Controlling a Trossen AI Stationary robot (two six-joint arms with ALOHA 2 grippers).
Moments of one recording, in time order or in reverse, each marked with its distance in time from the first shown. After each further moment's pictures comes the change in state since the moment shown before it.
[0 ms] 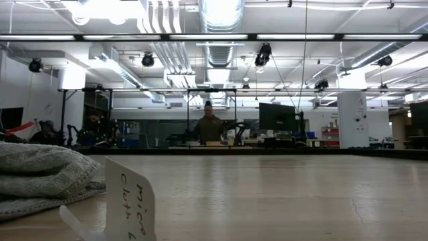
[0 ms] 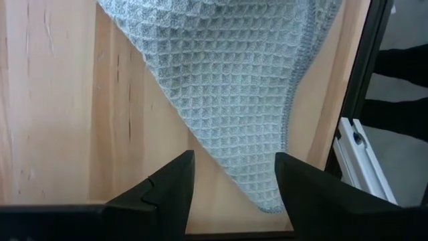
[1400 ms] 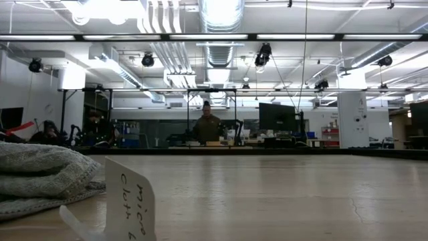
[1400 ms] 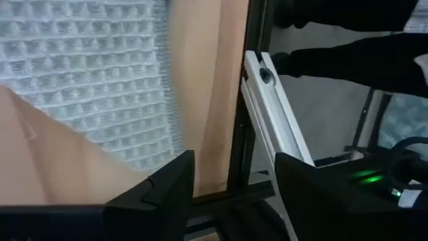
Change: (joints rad) left arm -0.088 0.121 0.019 0.277 0.179 -0.030; right arm 0.000 0.000 0.000 0.000 0.000 0.000
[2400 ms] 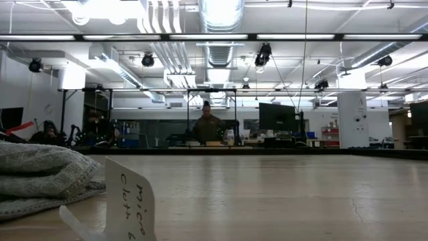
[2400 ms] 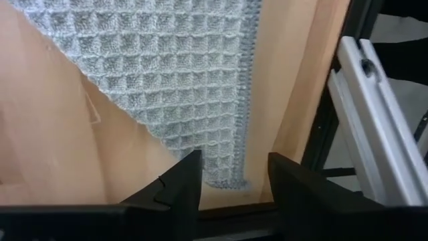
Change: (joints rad) left arm -0.006 0.077 -0.003 -0.097 -0.007 -0.014; right arm 0.000 0.000 0.000 0.000 0.000 0.000
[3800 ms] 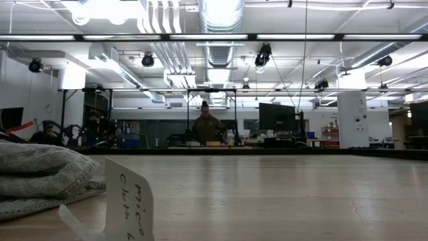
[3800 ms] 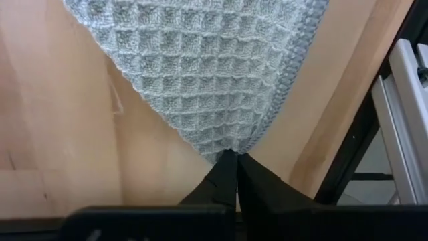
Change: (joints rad) left arm 0.000 0.109 0.000 -0.026 0.041 -0.062; right arm 0.000 0.000 0.000 0.000 0.000 0.000
